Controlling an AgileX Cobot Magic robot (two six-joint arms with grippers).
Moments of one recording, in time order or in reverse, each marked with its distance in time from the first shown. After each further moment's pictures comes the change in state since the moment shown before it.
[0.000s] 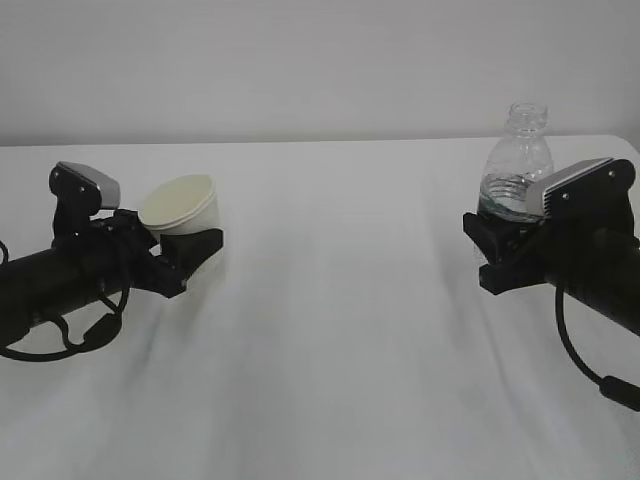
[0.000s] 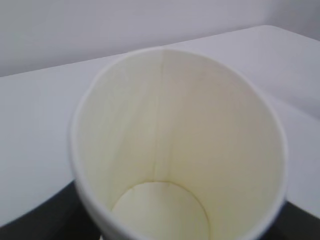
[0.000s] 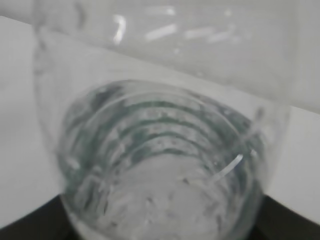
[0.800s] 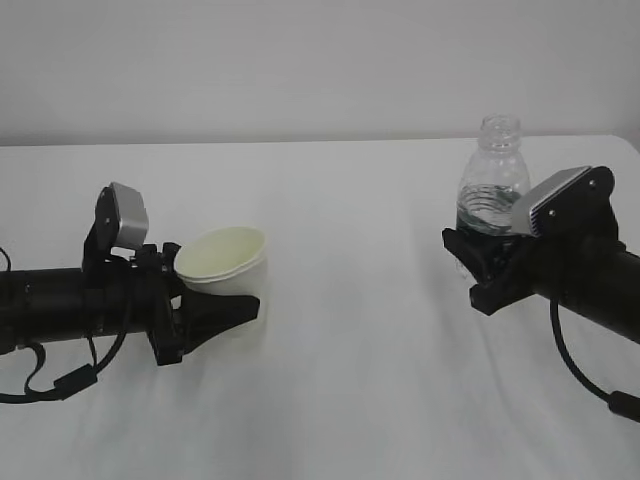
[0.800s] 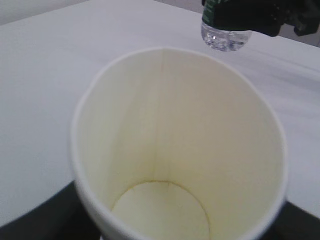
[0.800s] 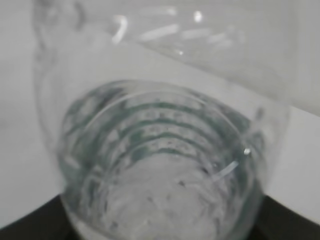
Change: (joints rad) left arm -0.006 -0.041 0.000 0.496 -0.002 -0.163; right arm 0.000 0.000 0.000 -0.143 0.000 0.000
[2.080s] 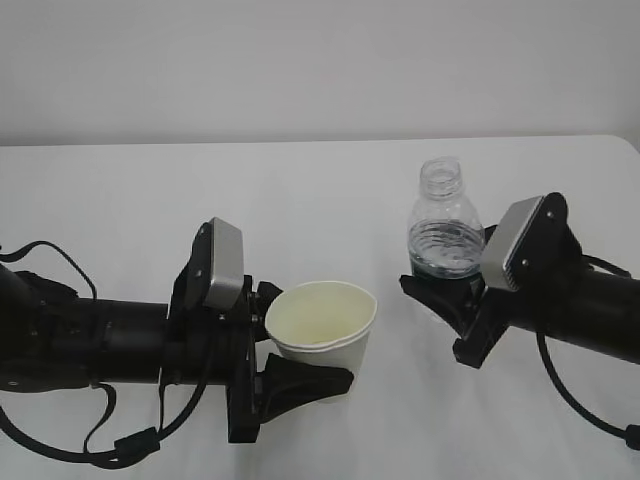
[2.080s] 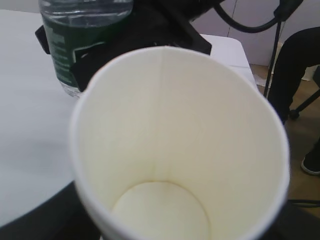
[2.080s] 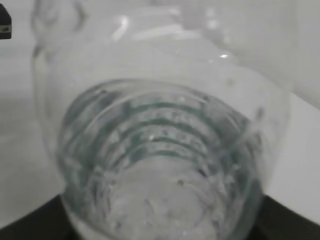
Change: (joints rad) left arm -0.295 0.000 -0.006 -0.029 -0.002 0.070; right arm 0.025 0.000 0.000 -0.297 0.000 -0.017
